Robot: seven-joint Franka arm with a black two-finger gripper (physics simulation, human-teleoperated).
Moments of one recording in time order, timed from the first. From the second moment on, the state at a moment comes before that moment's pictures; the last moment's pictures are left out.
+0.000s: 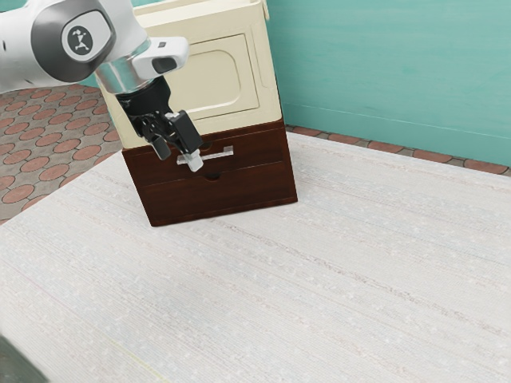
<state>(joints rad) 0.04 0.07 0.15 -1.38 -0.11 1.58 0.28</state>
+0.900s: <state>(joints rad) 0.06 -0.02 0.12 -1.22 -0.05 1.58 0.95</state>
